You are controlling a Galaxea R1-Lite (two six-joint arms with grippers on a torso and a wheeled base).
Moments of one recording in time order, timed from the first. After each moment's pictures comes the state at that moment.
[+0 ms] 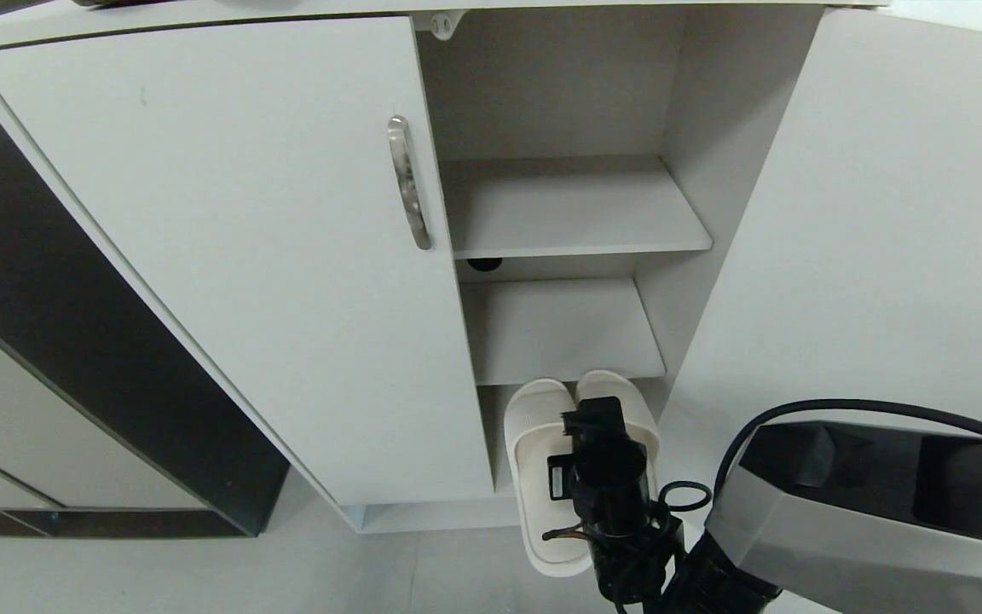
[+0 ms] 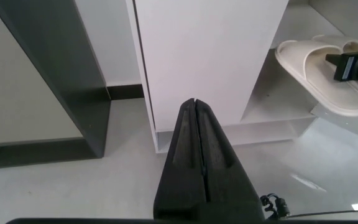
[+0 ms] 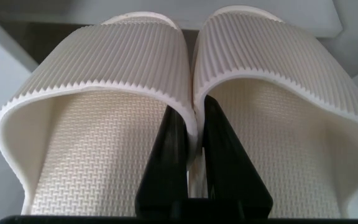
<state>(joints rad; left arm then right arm) 0.00 0.00 0.00 0.00 -0.03 0.02 0.86 2.36 -0.92 -1.27 -0.76 0.13</state>
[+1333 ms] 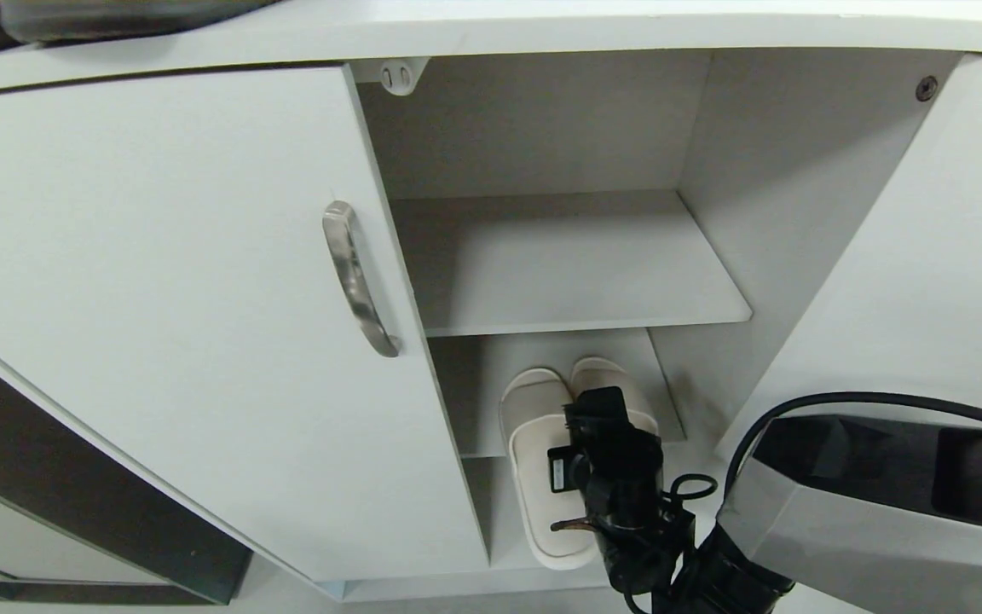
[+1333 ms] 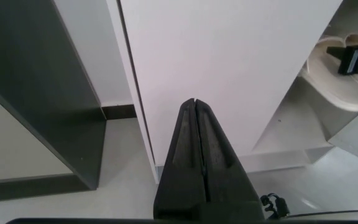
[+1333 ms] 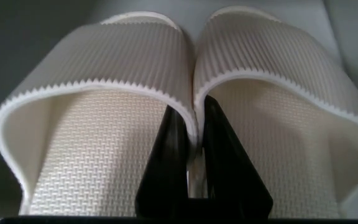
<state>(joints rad) 0.00 0.00 0.00 0.00 -0.03 0.02 0.84 2.34 -0.91 -1.33 -0.69 0.07</state>
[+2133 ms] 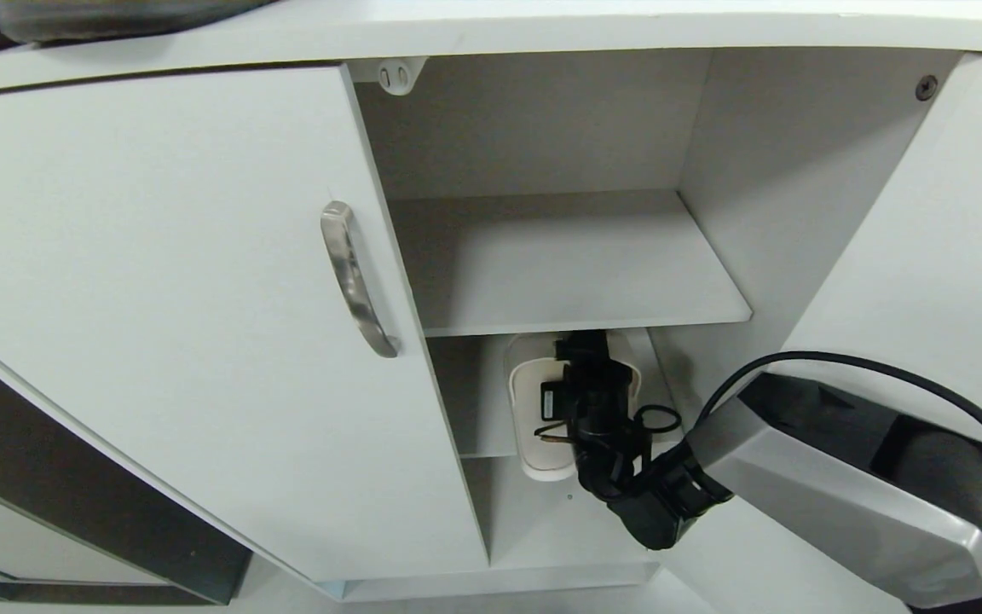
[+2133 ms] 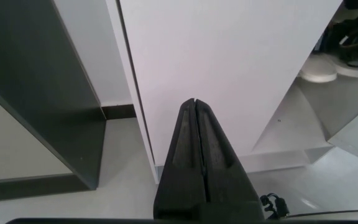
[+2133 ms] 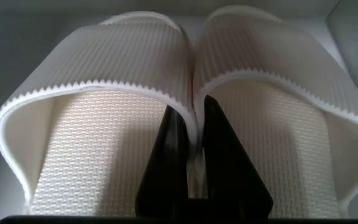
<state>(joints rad) 0.00 0.00 0.00 0.00 -0.03 0.02 0.72 2.47 -1.37 -1.06 -0.65 0.07</state>
